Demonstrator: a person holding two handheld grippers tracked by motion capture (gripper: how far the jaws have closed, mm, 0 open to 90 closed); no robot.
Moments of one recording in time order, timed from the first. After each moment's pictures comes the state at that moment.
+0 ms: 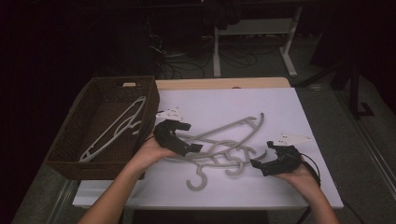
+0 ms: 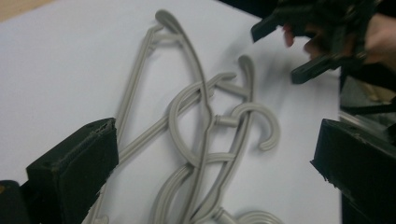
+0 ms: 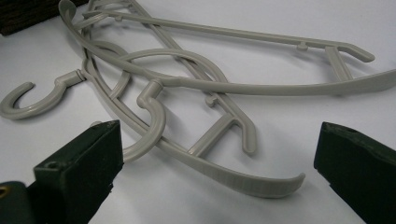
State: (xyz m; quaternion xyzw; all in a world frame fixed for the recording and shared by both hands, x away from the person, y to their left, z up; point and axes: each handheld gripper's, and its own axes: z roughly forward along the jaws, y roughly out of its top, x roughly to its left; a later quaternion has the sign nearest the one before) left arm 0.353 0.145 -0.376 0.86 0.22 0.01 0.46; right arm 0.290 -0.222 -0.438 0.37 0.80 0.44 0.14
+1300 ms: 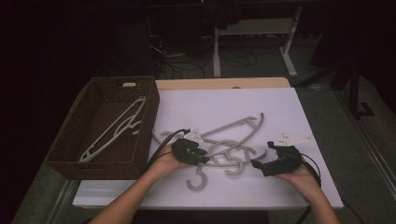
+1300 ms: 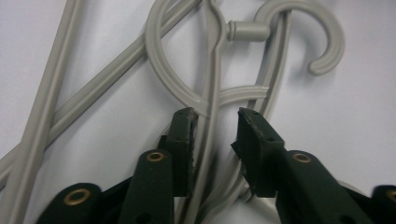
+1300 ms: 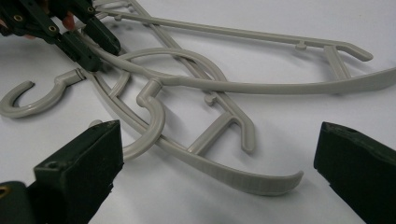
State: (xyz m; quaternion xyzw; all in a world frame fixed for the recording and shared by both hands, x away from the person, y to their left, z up) left arm 0.350 0.110 -0.446 0.92 0.17 0.02 0.34; right arm 0.290 -0.223 -0.438 0.38 0.80 0.44 0.14
